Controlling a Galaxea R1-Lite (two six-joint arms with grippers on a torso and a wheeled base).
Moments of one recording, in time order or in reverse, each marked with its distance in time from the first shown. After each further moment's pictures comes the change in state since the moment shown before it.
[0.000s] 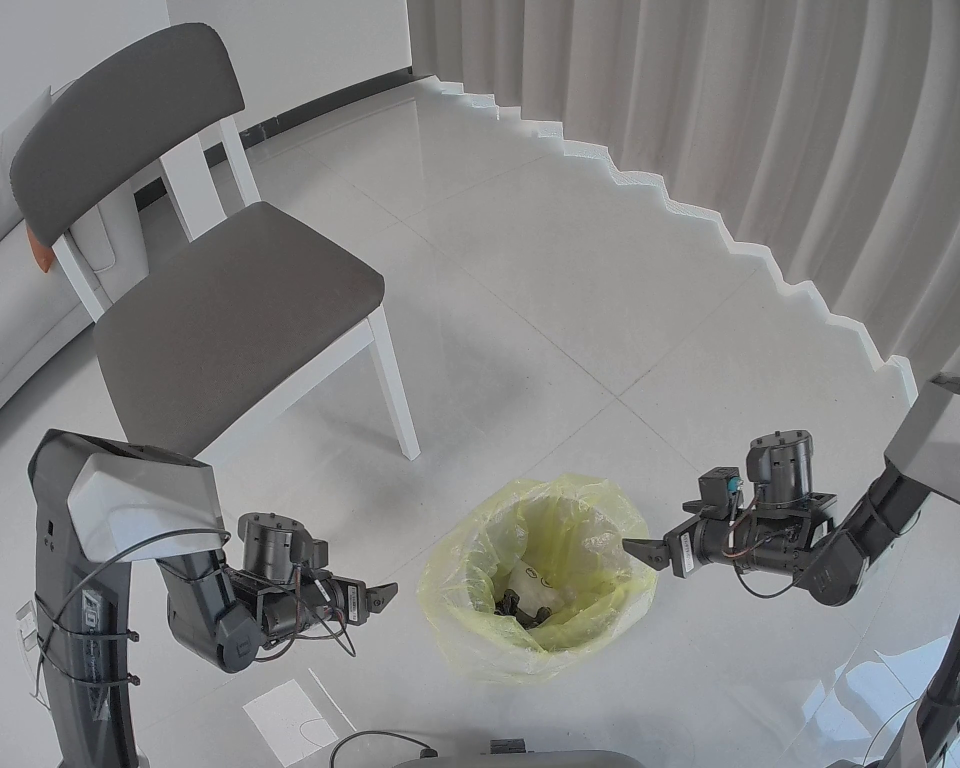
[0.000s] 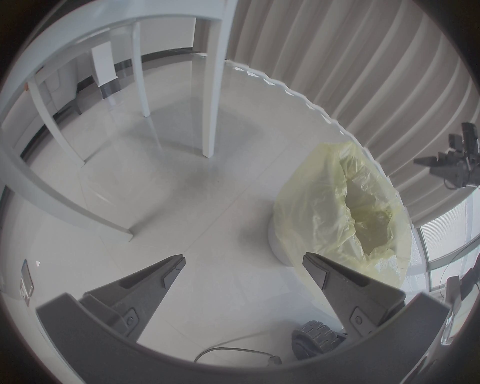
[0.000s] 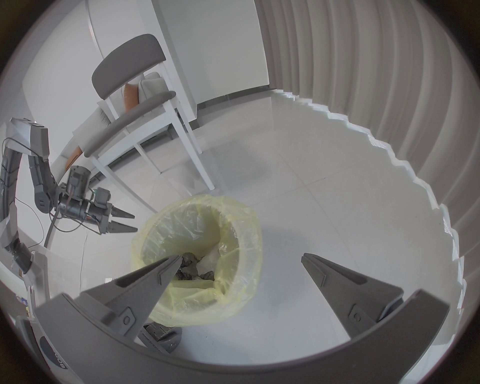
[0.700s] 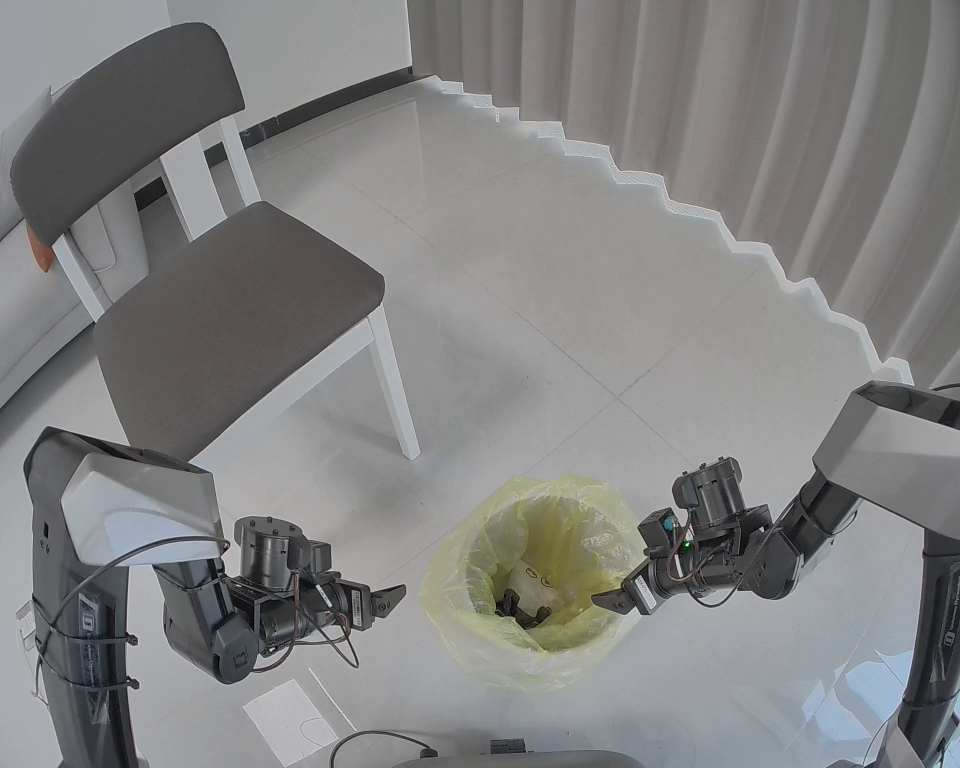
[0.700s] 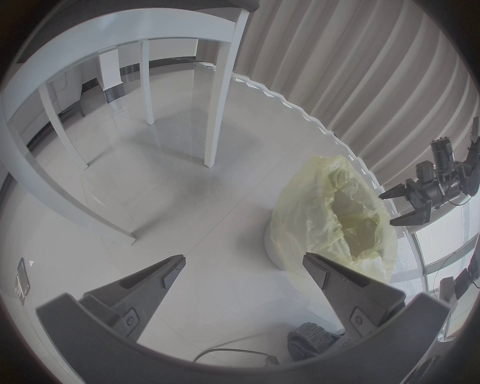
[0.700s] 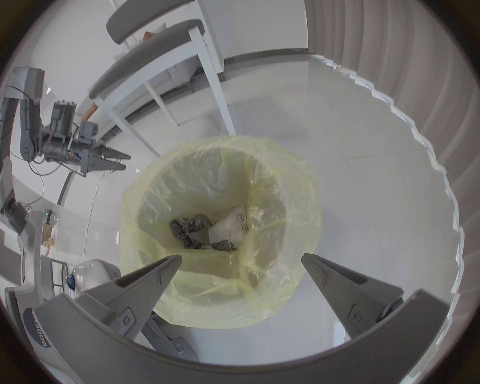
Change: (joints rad) left arm -0.017 -0.023 0.064 -0.093 -0.036 -0.006; right arm 0.062 0.197 -0.214 0.290 0.001 -0.150
